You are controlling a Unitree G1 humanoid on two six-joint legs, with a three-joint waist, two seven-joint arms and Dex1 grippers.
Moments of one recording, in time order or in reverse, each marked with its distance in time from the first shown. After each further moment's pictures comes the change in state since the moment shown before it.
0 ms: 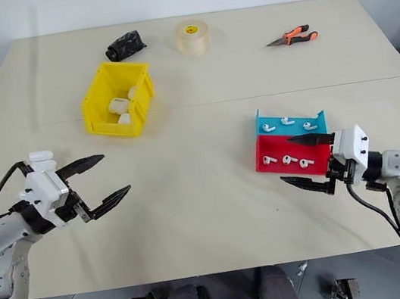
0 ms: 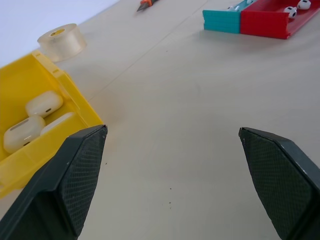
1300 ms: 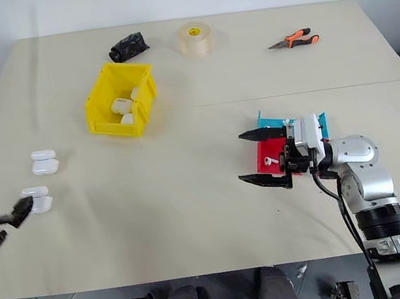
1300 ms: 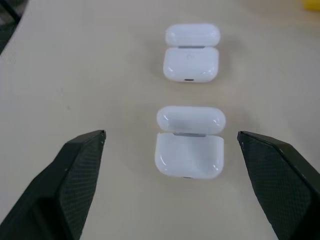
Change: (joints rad) left arm 0.009 0.145 0.457 -0.339 -0.174 1.333 0.735; right arm -0.210 0.175 0.148 -0.019 0.086 0.108 0.081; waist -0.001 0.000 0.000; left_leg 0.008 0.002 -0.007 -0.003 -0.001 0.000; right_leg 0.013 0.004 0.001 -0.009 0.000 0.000
